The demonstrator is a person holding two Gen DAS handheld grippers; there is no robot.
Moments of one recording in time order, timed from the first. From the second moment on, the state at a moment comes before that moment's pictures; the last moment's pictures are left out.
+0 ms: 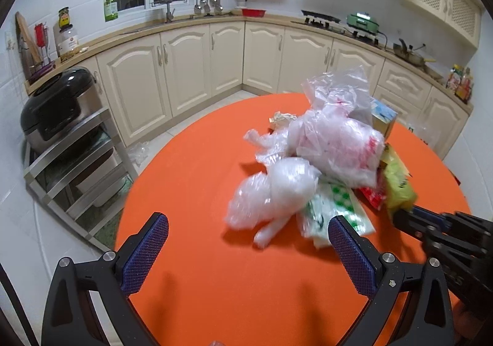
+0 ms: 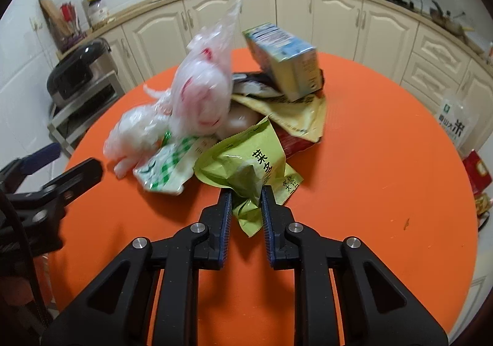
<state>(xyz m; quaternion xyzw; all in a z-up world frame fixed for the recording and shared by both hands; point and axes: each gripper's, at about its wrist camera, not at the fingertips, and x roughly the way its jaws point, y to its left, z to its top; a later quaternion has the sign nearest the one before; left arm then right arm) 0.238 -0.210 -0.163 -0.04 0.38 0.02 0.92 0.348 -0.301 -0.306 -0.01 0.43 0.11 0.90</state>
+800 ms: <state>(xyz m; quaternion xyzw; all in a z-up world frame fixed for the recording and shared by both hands) 0.282 -0.191 -0.175 -0.04 0.36 0.00 0.93 0.343 -0.342 -0.301 0.06 0.42 0.14 0.90</state>
